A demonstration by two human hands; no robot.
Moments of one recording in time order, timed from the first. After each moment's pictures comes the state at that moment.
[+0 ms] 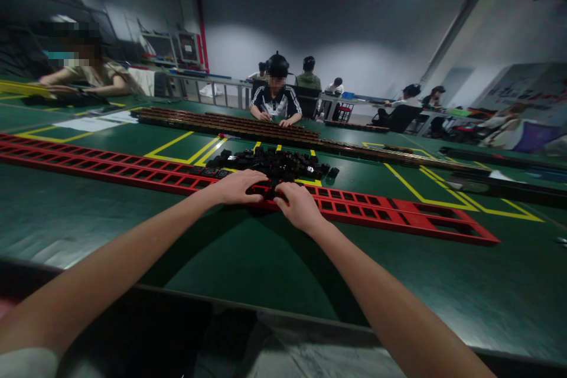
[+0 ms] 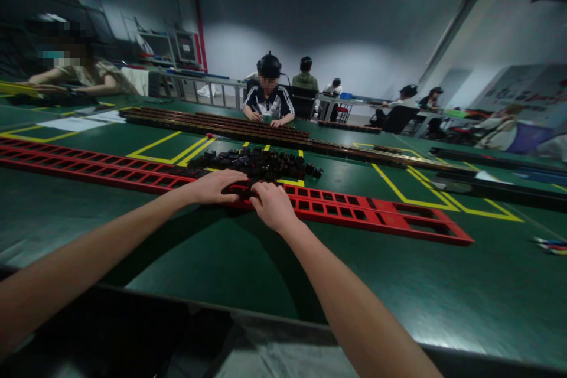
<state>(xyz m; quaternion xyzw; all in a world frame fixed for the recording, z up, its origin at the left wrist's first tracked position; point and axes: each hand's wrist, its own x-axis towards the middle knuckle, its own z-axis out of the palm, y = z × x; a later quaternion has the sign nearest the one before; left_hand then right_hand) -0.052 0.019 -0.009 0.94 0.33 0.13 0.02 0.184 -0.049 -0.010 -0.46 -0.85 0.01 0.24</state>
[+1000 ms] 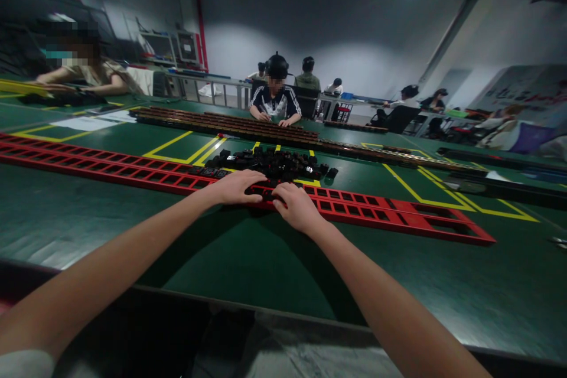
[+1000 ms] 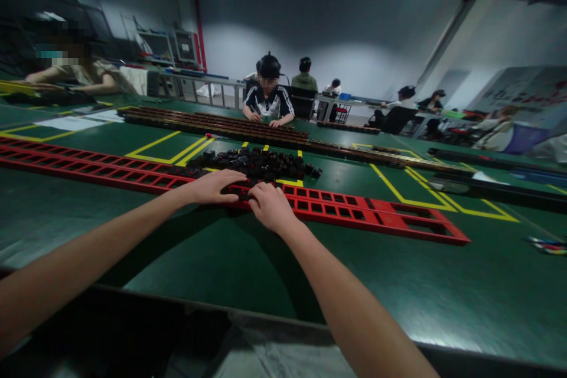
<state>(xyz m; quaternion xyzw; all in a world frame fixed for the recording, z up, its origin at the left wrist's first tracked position) -0.052 0.019 -0.010 0.94 0.33 0.12 0.01 0.185 -0.052 -0.006 -0.44 -0.88 0.00 0.21</state>
